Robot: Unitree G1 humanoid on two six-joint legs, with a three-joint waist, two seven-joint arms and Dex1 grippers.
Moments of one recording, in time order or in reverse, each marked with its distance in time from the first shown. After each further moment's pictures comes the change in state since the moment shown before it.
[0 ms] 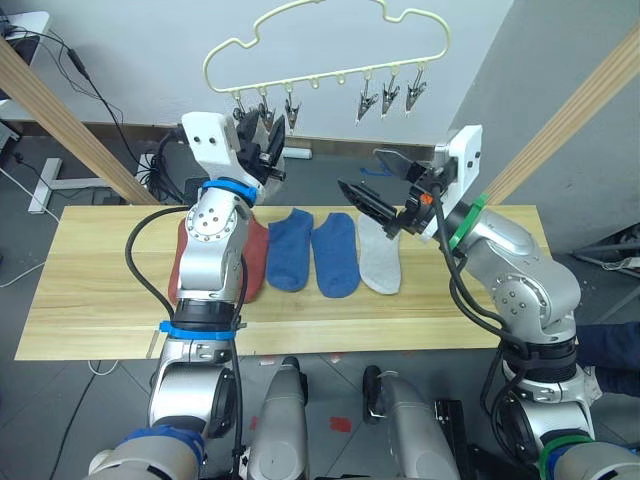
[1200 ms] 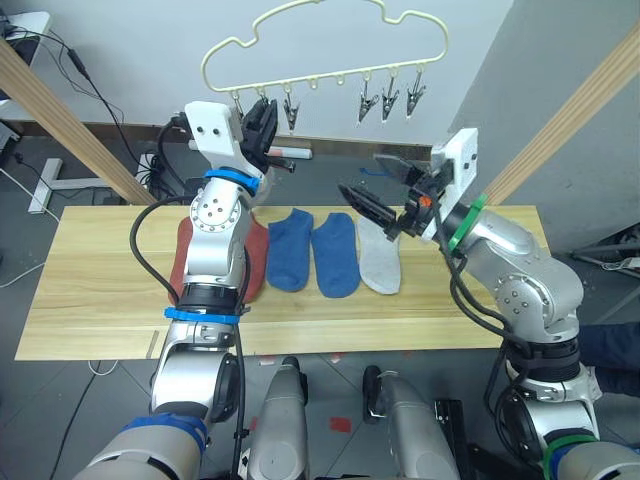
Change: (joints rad) left arm -0.078 0.003 0.004 0.162 0.035 -0.150 -0.026; right arm 0.025 -0.050 0.052 0.035 -0.044 0.033 -0.040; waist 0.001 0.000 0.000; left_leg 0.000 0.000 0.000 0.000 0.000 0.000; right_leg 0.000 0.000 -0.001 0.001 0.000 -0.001
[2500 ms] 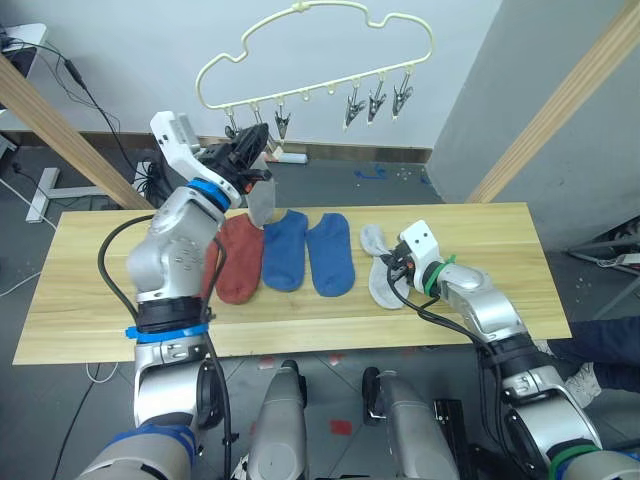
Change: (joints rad) left arm 0.056 0.064 0.315 -0.225 -0.718 0.862 -0.122; right arm 0.065 0.010 0.120 0.473 -0.344 -0.199 0.126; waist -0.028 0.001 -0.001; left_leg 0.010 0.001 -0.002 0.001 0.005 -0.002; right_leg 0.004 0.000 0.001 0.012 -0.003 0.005
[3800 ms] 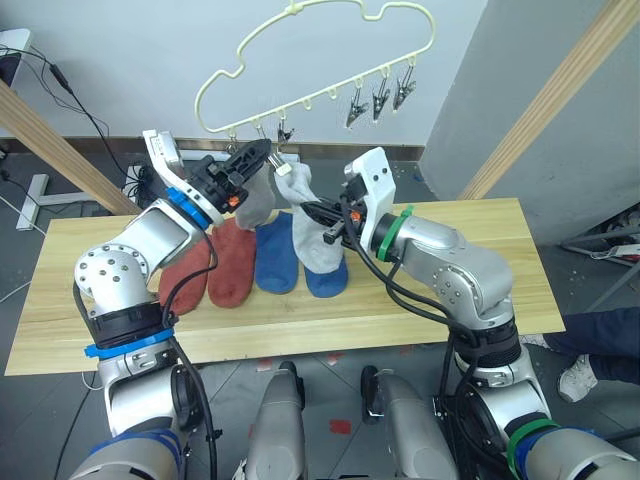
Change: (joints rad) left arm 0.067 0.077 0.040 -0.054 -0.360 0.209 0.120; right arm -0.197 0.248 -0.024 -0.383 0.226 0.402 -0.158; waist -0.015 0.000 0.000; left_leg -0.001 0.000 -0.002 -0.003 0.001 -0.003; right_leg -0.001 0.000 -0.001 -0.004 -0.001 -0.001
